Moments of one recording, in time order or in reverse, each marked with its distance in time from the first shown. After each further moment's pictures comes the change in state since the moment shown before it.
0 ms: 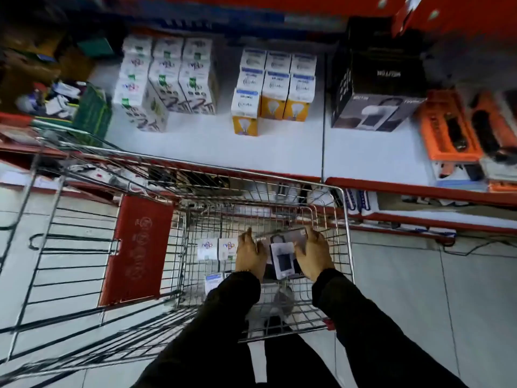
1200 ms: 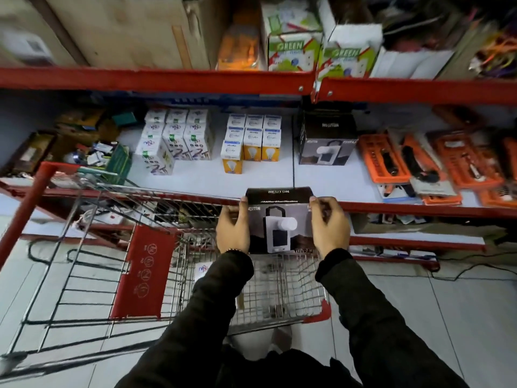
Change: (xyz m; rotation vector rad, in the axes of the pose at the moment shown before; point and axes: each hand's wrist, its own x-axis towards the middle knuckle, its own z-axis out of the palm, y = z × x) left_hand -0.088 0.124 -0.068 -0.570 0.478 0.170; right_hand -0.088 -0.045 -0.148 0.565 0.691 -0.237
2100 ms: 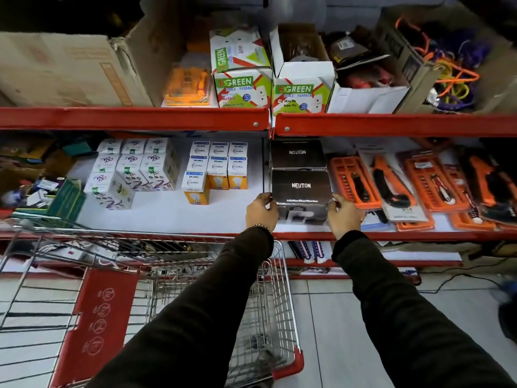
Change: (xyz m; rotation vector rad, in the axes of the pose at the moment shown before) left_hand 0.060 0.058 0.184 0.254 -0.324 0.149; right_hand 0.166 0.030 -0.049 -0.228 -0.101 0.167
